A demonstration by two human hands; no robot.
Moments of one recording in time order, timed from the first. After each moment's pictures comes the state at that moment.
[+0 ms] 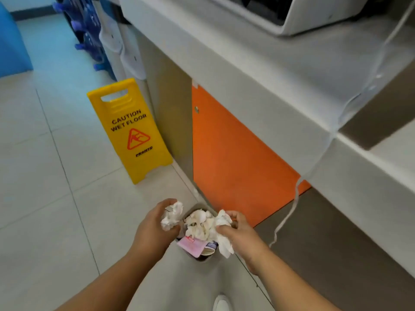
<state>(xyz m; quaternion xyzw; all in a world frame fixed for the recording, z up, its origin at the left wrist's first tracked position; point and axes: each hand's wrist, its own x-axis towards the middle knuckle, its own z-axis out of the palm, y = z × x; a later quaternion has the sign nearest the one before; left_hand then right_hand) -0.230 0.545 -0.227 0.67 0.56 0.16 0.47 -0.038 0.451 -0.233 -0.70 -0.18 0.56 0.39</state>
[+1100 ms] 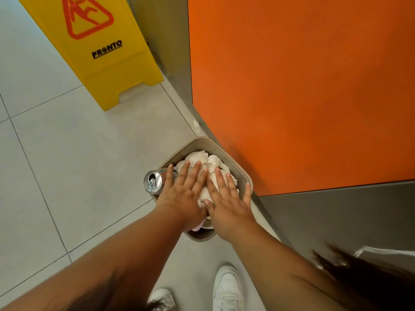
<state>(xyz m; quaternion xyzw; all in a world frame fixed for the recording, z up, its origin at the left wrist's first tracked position) -0.157 0.560 -0.588 0.89 0.38 -0.25 0.11 -0.039 0.485 -0.597 -0.76 -0.57 0.30 -0.09</state>
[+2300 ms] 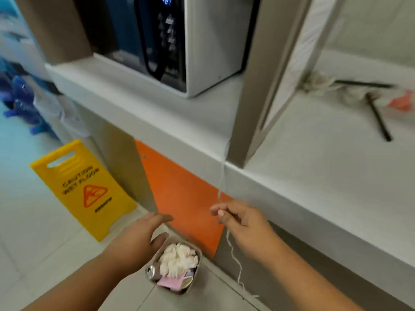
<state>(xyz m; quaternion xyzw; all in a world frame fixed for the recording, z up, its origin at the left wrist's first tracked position) -0.178 0.561 -0.094 0.94 0.26 -0.02 0.23 0.000 0.382 -0.046 -0.74 -0.39 0.28 0.47</state>
